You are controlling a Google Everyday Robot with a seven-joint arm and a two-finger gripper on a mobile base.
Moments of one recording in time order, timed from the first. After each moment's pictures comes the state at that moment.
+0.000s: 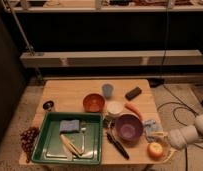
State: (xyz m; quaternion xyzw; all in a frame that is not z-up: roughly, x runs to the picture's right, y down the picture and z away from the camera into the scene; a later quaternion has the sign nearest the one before) arm 0.296 0.312 0.751 -0.35 -0.45 0.12 0.81
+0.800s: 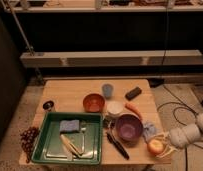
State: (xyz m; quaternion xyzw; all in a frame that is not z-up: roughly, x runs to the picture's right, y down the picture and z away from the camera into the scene) arm 0.291 0.290 0.716 -0.35 -0.47 0.12 0.81
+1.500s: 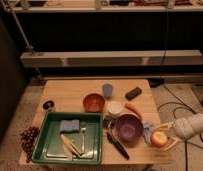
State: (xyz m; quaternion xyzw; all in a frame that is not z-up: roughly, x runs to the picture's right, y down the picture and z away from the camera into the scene) arm 0.288 0.226 0.688 -0.32 -0.46 0.11 0.82
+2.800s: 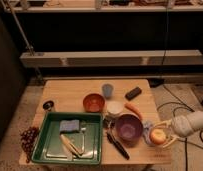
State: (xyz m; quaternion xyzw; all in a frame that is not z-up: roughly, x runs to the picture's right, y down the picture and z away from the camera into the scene) arm 0.281 0.217 0.697 -0.31 -0.46 0.10 0.82
